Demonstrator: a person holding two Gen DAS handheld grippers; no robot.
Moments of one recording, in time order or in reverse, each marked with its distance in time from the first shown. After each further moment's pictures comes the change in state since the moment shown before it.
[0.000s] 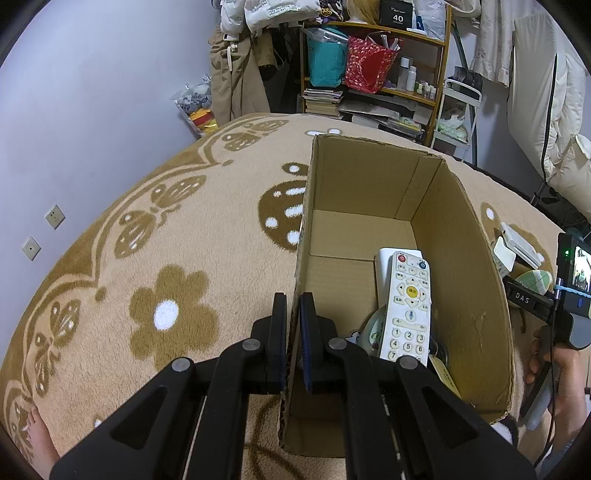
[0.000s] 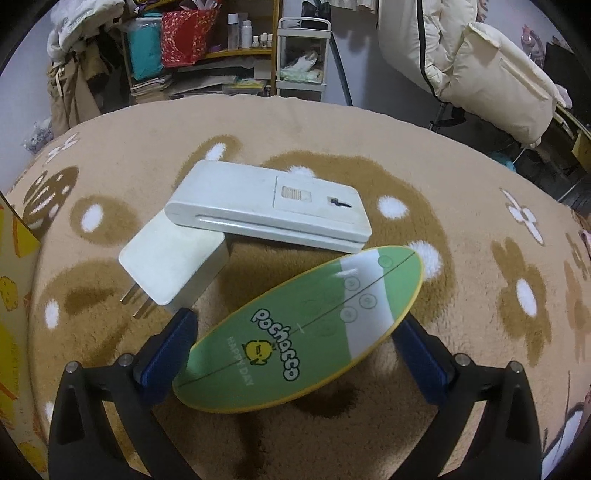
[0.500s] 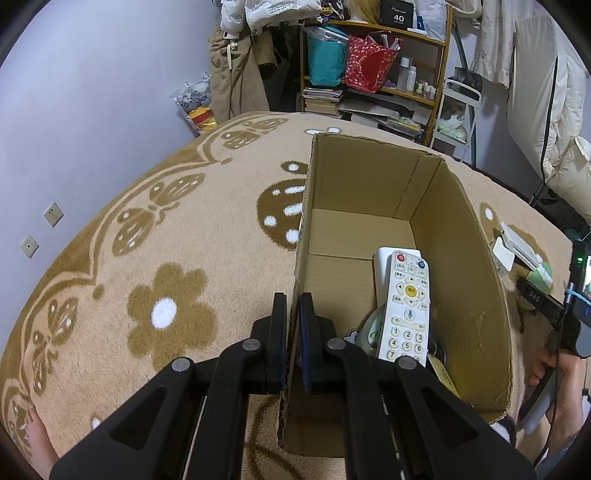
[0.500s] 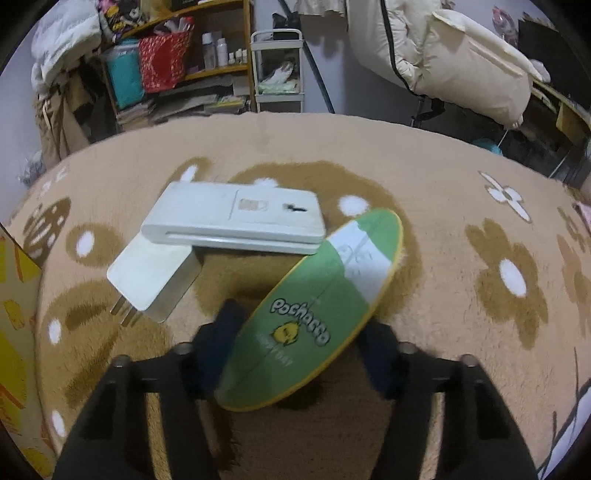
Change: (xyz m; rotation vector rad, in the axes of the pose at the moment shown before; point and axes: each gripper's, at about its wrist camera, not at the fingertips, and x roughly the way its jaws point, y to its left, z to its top) left arm 0.001 0.000 -0.002 0.001 0.005 -0.005; right arm -0.015 -0.032 -0.004 0.113 -0.057 0.031
